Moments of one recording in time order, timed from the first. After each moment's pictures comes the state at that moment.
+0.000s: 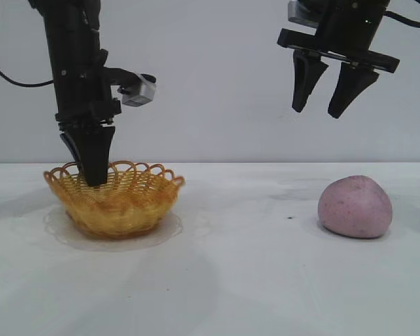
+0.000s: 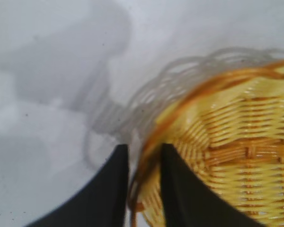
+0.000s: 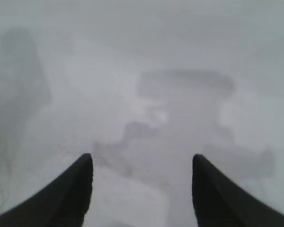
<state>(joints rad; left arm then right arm) -0.26 2.36 -1.94 -0.19 1.23 0.75 0.23 2.08 -1.71 0.28 0.92 -0.21</state>
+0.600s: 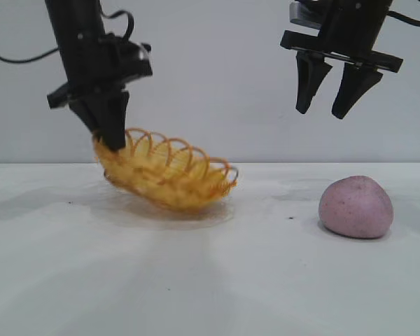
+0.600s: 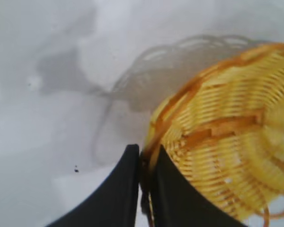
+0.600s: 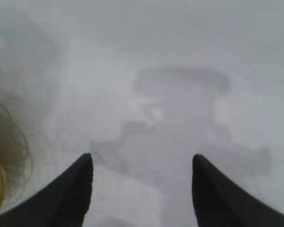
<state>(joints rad) -0.26 2.24 -1.93 -0.31 1.22 0.26 0.23 2.08 -1.71 0.26 0.94 -0.21</state>
